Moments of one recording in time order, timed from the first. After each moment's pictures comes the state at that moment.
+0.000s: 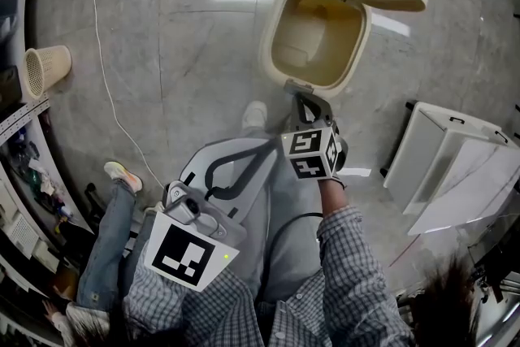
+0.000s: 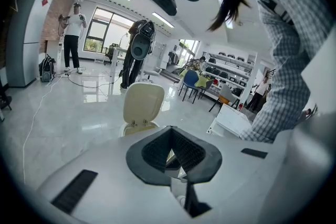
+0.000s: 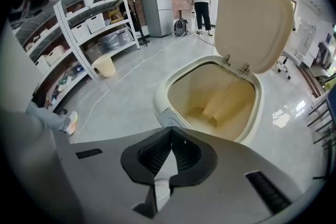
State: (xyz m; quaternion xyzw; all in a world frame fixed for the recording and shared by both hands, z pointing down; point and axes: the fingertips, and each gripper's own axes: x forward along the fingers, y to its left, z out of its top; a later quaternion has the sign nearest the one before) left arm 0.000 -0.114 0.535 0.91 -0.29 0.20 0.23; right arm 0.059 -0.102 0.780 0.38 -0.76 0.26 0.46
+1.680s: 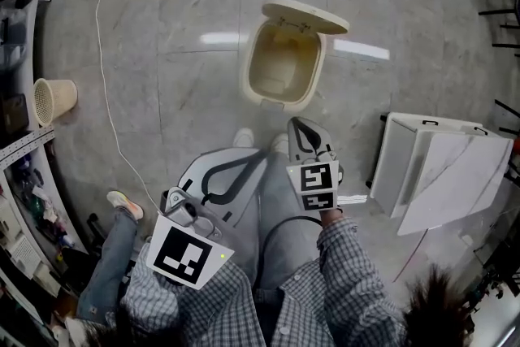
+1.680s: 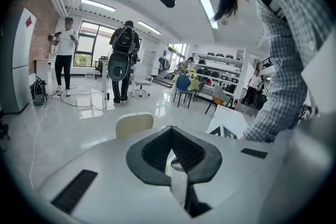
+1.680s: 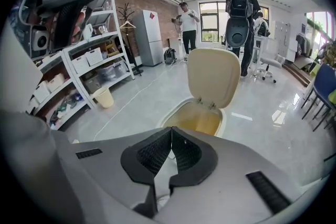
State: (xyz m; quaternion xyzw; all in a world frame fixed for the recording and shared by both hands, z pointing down) left arm 0.024 -0.119 0.439 0.93 -0.27 0.19 0.16; right arm 0.090 -0.117 0.635 0.45 -0.79 0.24 0.34
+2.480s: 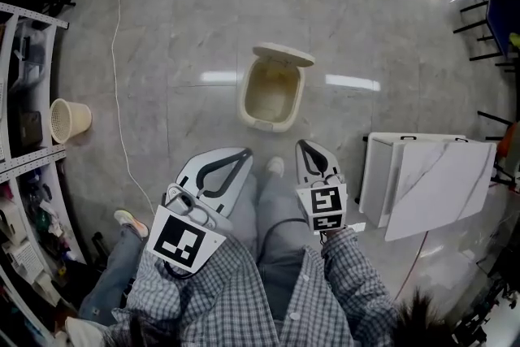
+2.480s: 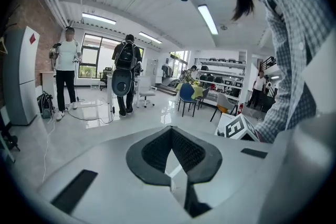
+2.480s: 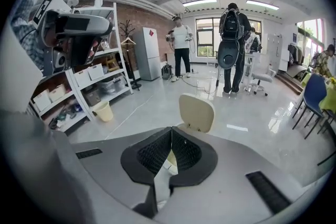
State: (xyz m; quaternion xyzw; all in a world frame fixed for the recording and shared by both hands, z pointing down) left arm 0.016 -0.128 0.330 0.92 -0.31 0.16 0.15; right arm 0.125 -0.117 0.485 0.49 -0.80 0.20 0.29
